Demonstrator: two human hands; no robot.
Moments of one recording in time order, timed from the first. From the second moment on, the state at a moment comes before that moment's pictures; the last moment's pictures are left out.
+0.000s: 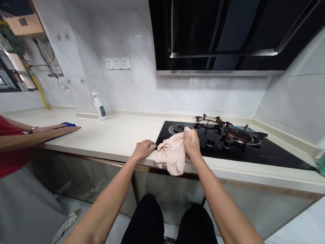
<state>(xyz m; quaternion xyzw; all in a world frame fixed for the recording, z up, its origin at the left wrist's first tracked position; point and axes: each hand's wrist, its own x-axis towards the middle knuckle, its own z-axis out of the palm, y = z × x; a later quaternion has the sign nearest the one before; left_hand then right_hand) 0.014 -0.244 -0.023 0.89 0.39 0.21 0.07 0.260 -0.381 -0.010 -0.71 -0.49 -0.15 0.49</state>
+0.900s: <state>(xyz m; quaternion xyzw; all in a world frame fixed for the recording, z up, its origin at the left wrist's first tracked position) 0.119 -0.311 -0.004 0.96 0.22 0.14 0.07 0.368 -0.451 -0.108 -0.68 -0.61 -0.13 0.39</state>
